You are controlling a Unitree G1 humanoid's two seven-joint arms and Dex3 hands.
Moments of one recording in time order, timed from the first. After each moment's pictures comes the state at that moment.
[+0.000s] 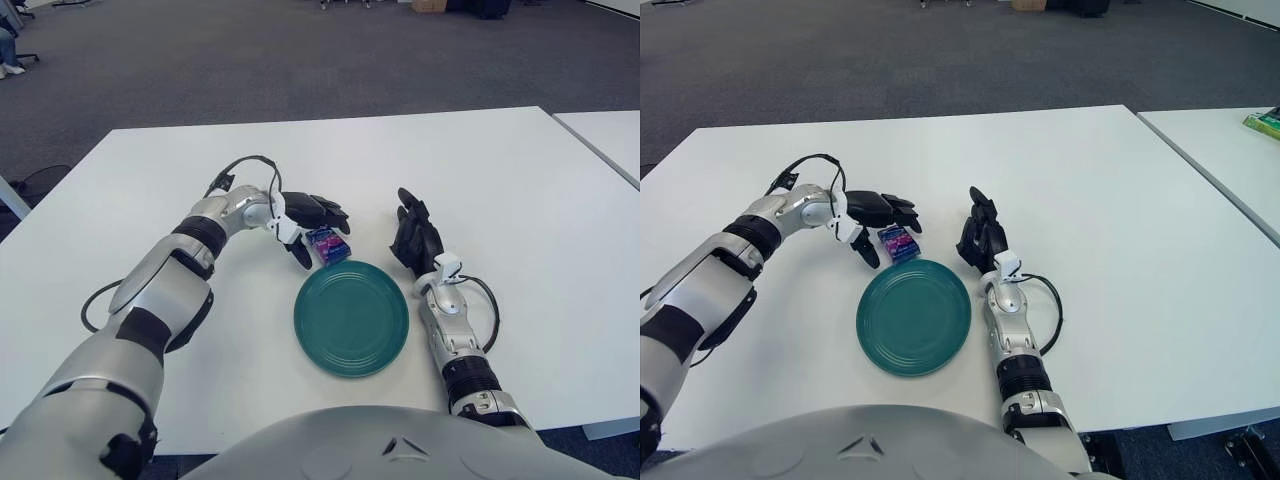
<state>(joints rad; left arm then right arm) -0.87 0.35 -0.63 1.09 0.71 -0.92 -0.38 -0.10 0.09 0.01 0.50 0.02 -0.32 0.05</state>
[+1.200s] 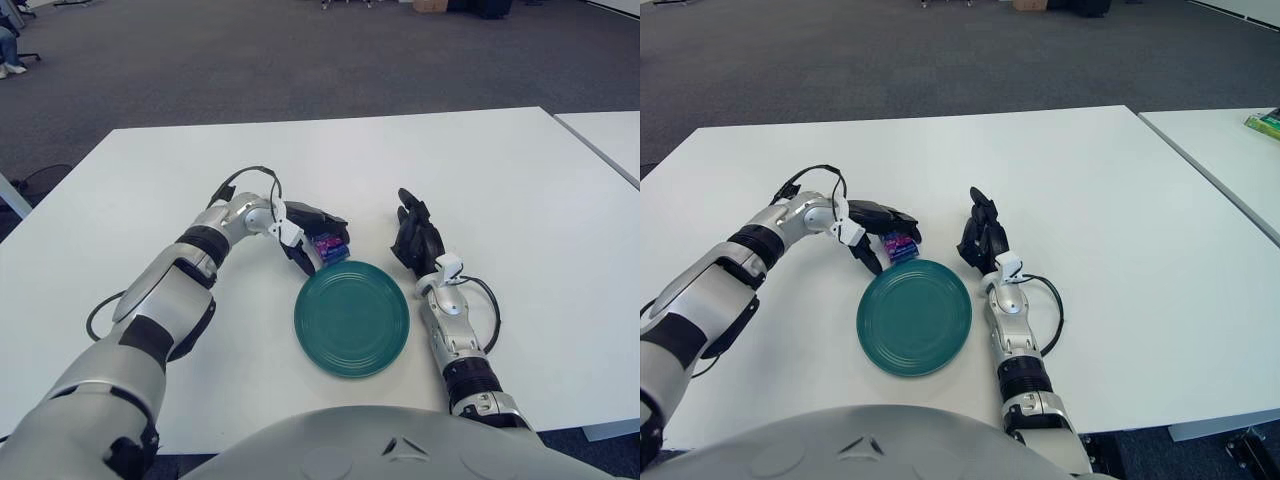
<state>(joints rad) -0.82 0.33 -0.60 1.08 0.60 -0.86 -0.50 -0.09 0.09 0.00 0.49 0.02 -0.33 0.07</state>
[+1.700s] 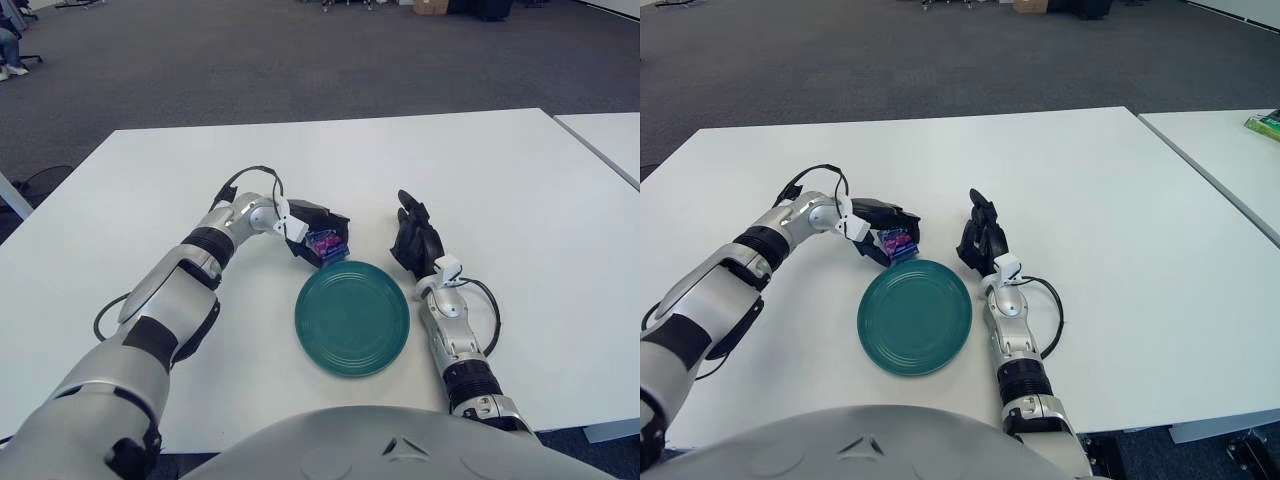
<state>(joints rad) -0.83 0.29 -0.58 1.08 0.56 -0.74 -0.51 -0.08 0.09 0.01 0.48 0.01 -0.32 0.04</state>
